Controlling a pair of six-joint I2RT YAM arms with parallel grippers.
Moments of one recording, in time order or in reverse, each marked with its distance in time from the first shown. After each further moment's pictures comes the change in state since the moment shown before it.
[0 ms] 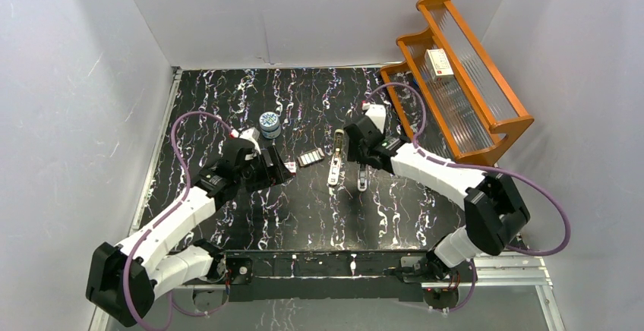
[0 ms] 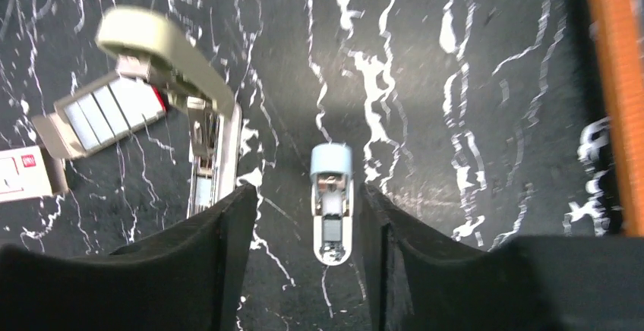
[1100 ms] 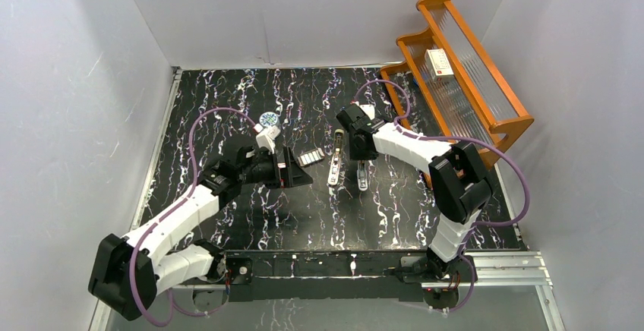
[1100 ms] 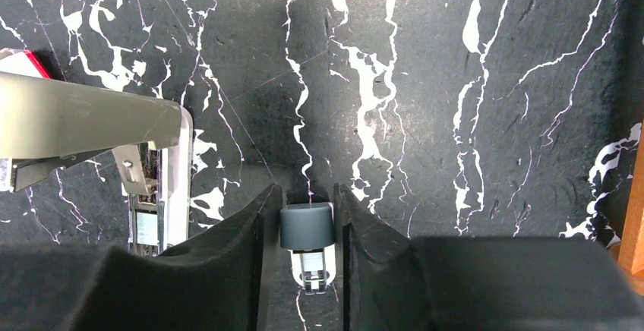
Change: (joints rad) left arm -0.002 0.020 -0.029 0.269 0.472 0.077; right arm -0.092 0.268 0.224 -0.173 -0.117 -0.097
